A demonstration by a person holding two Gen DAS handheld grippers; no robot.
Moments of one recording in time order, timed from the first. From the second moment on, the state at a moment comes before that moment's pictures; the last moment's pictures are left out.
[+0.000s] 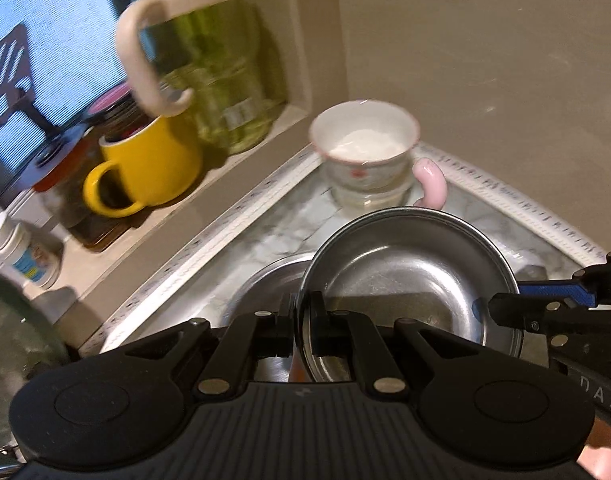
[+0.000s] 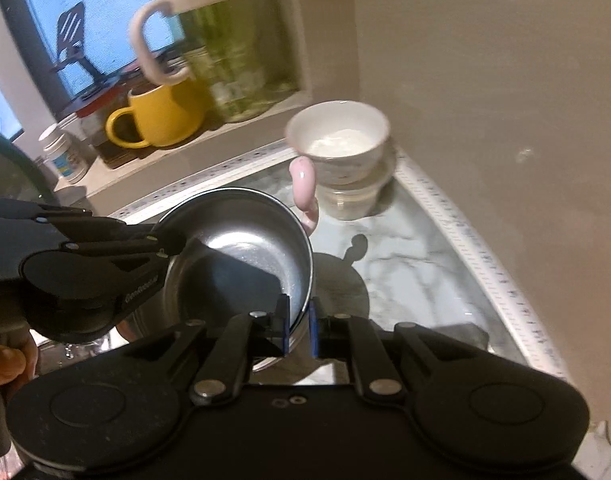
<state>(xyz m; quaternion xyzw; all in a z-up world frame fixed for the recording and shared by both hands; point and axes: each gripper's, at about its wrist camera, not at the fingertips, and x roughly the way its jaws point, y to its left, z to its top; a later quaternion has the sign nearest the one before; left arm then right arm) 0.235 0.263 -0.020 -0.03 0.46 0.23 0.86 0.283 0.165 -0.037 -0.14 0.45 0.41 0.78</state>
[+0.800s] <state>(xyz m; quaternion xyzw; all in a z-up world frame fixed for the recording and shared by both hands) 0.231 0.309 -0.090 -0.04 0.49 0.26 0.83 0.279 0.223 -0.101 -0.17 0.51 0.42 0.73</state>
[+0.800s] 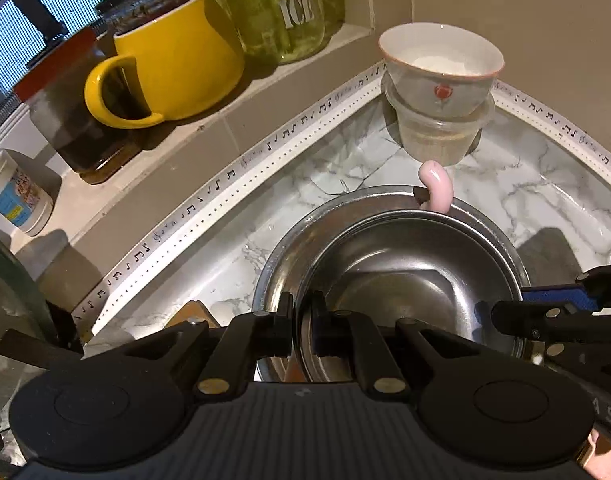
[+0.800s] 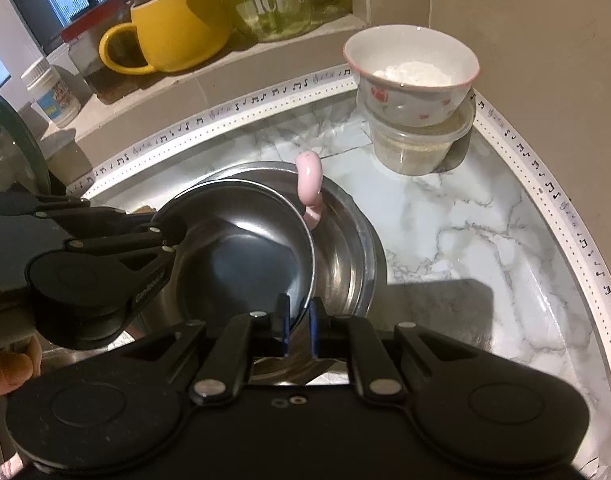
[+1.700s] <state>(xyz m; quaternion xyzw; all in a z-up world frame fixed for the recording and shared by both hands) 0.231 0.300 -0.101 0.01 0.51 0.24 0.83 0.265 0.224 -0.100 -0.18 0.51 0.42 0.72</state>
